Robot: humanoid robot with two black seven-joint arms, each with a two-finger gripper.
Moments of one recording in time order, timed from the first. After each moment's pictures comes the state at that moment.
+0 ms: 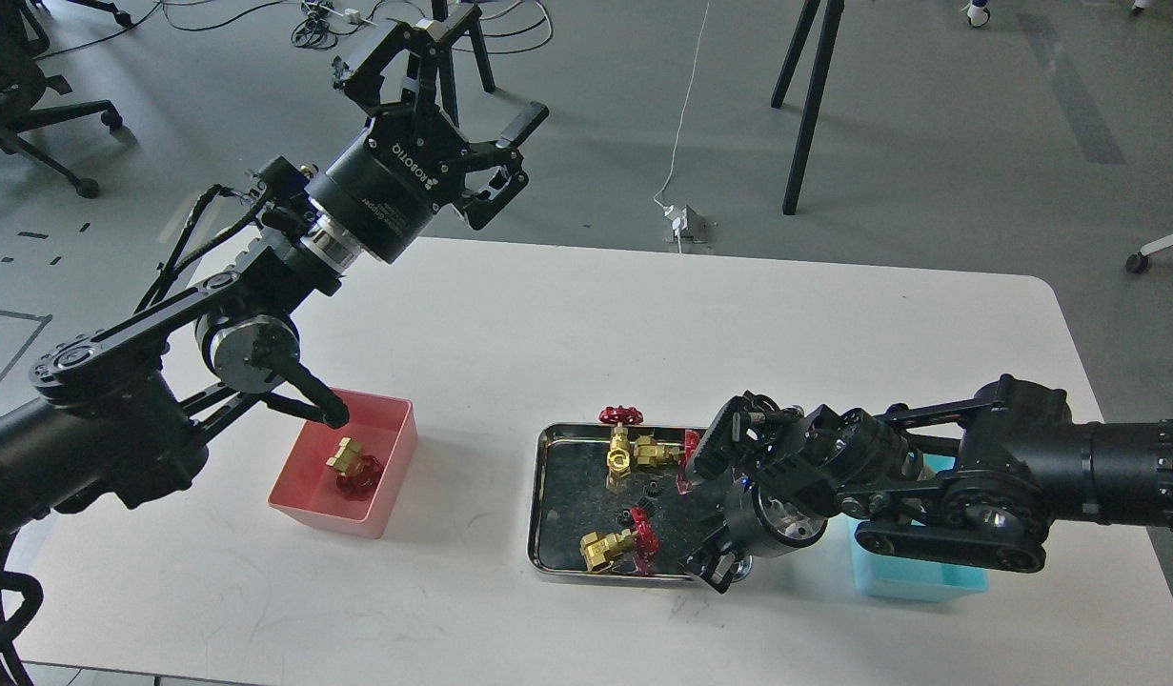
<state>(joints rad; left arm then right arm) -0.81 0.45 -0.52 -1.24 0.15 -0.39 -0.49 1.10 -0.32 -0.28 1.32 -1.68 0.49 0.00</state>
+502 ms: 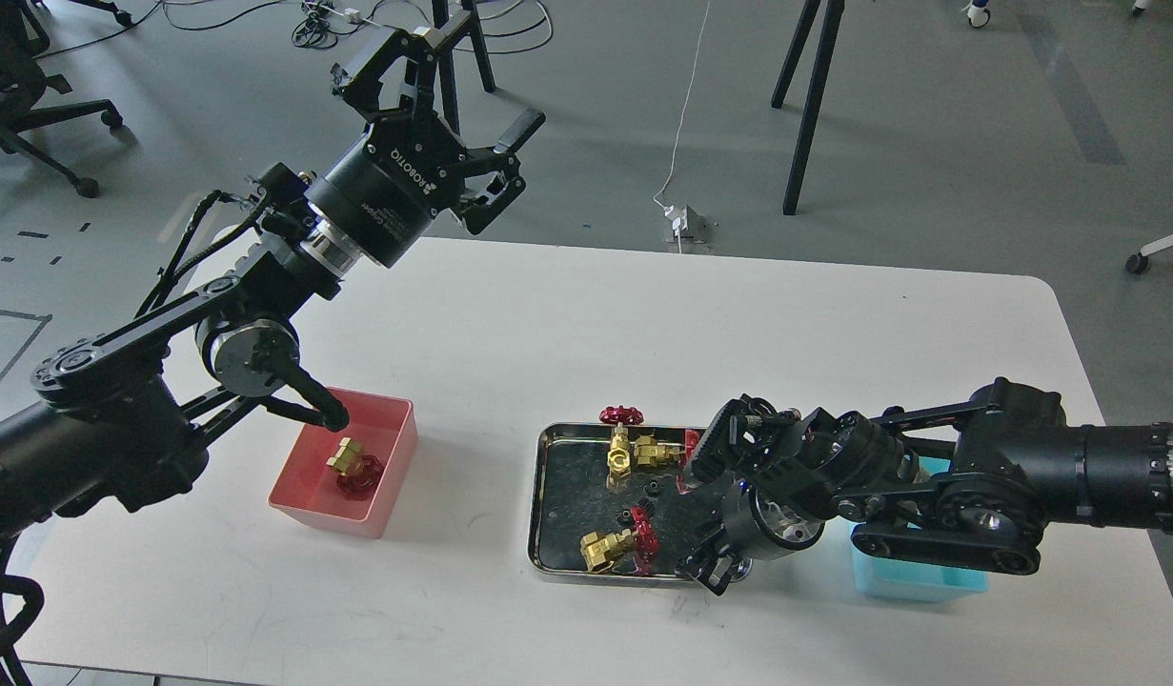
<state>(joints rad) -0.80 0.45 -0.52 -1.23 0.15 -0.39 -0.49 1.09 -0.31 -0.28 1.31 -1.68 0.49 0.00</state>
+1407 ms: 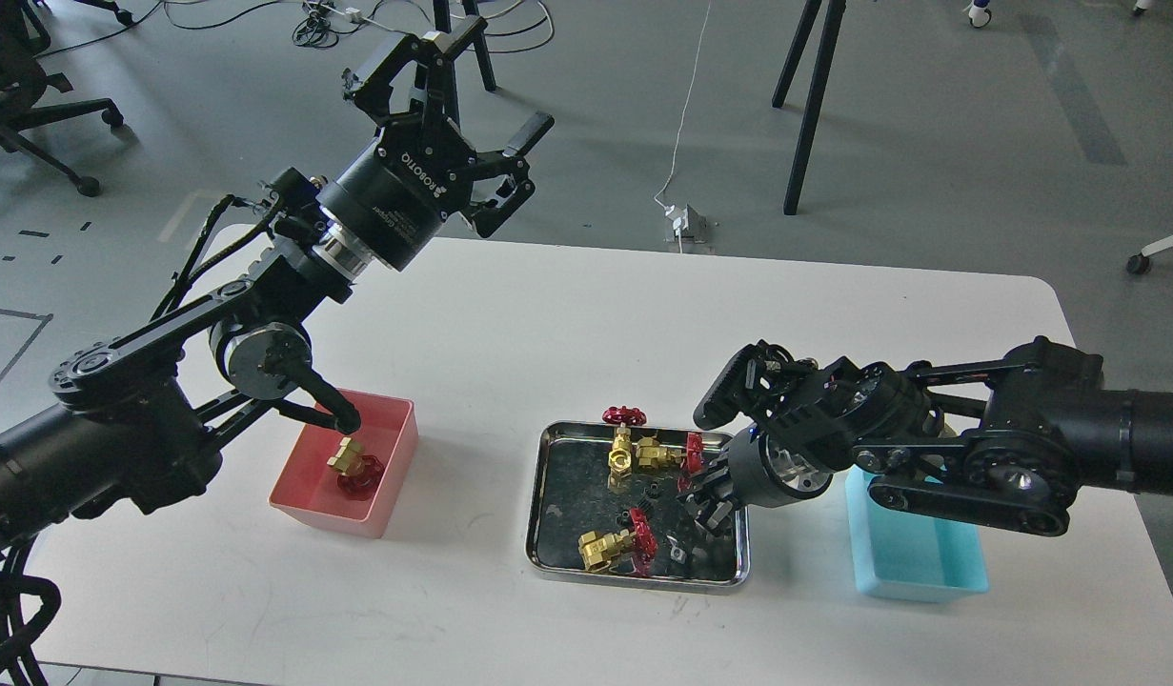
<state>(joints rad) -0.80 0.41 -0.53 -1.22 0.15 -0.39 -0.49 1.18 -0.43 -0.19 1.37 -1.67 0.49 0.01</state>
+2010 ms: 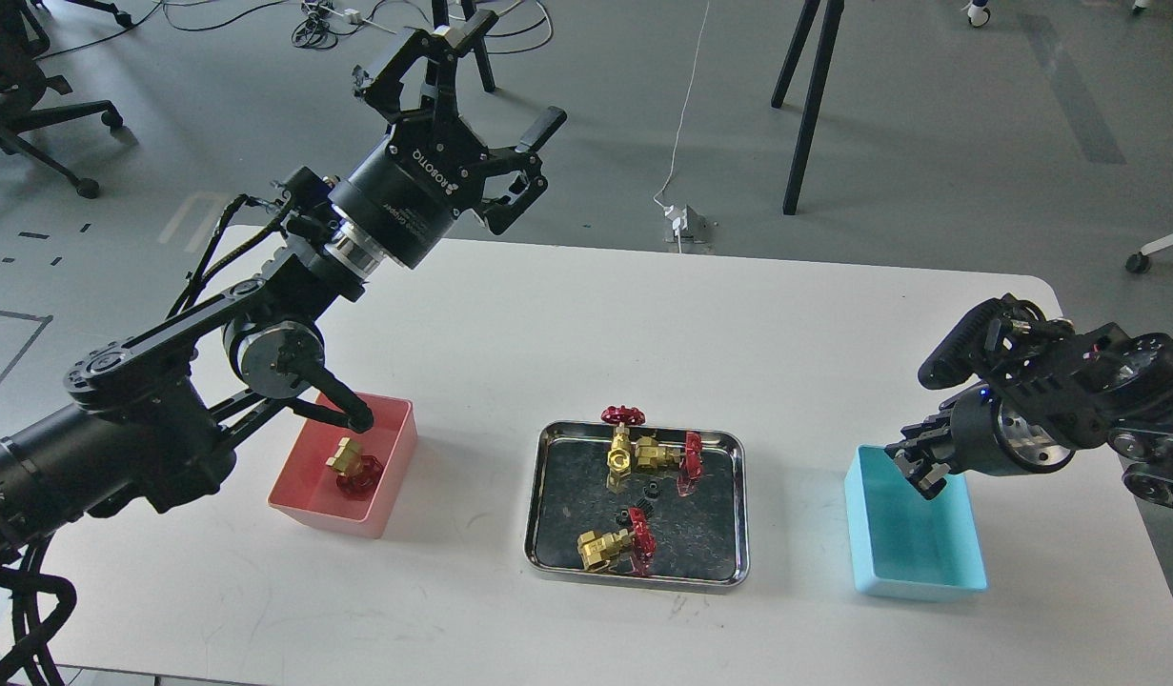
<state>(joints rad) -0.80 0.39 -0.54 -1.22 0.15 -0.39 -0.49 1.21 -0.91 -0.28 1.56 -1.80 0.49 0.00</state>
